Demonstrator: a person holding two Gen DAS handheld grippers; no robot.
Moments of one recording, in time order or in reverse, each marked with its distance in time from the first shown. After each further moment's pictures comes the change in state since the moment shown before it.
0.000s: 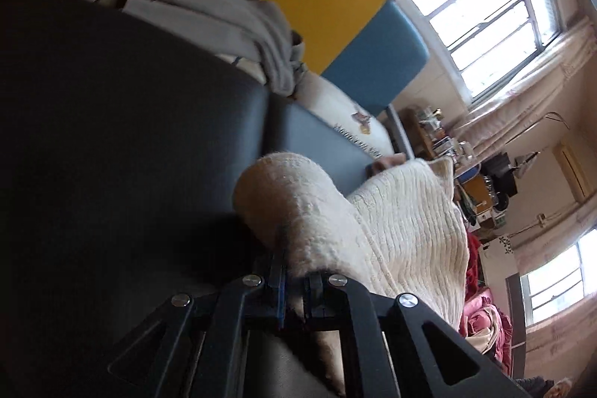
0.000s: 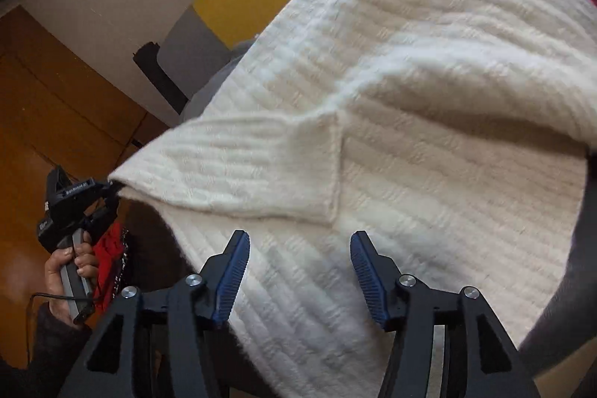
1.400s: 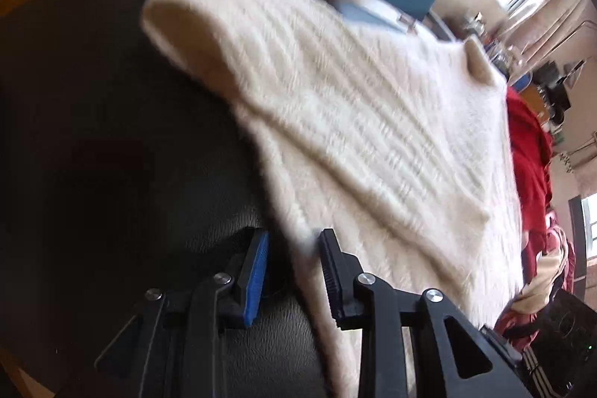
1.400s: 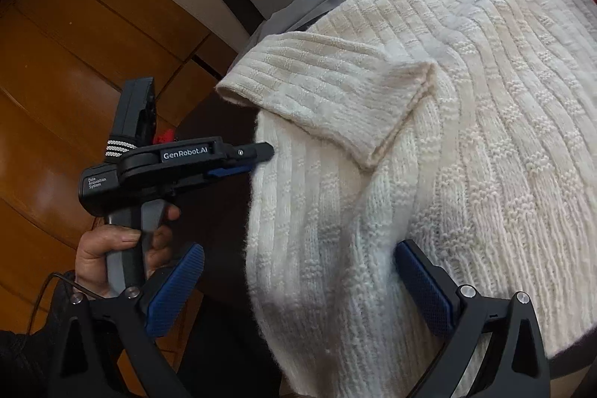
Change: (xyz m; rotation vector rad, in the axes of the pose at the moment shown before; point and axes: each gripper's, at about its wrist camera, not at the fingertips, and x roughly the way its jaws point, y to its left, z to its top) left arm 0.012 0.000 -0.088 0.238 0.202 0.255; right arm 0.025 0.095 -0.056 -0.194 0.216 0.211
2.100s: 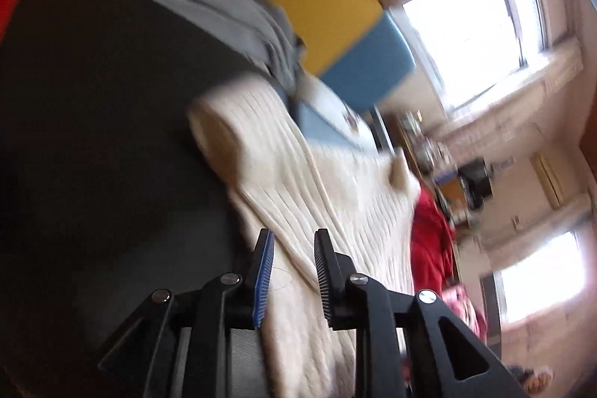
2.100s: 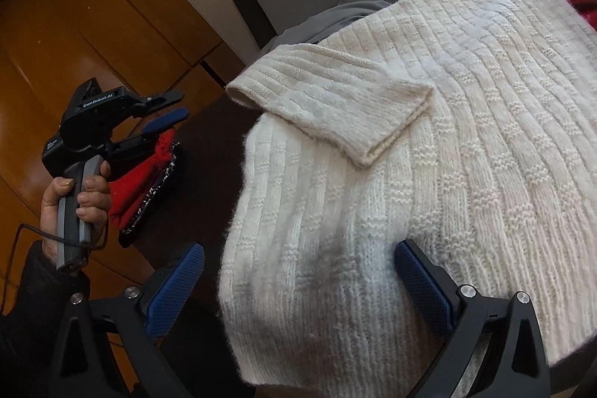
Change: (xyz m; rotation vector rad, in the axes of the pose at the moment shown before) left arm -0.082 0.048 -0.007 -0.174 -0.138 -0.429; right arm -0.003 0.010 -0.021 -0.114 -0.086 -0.044
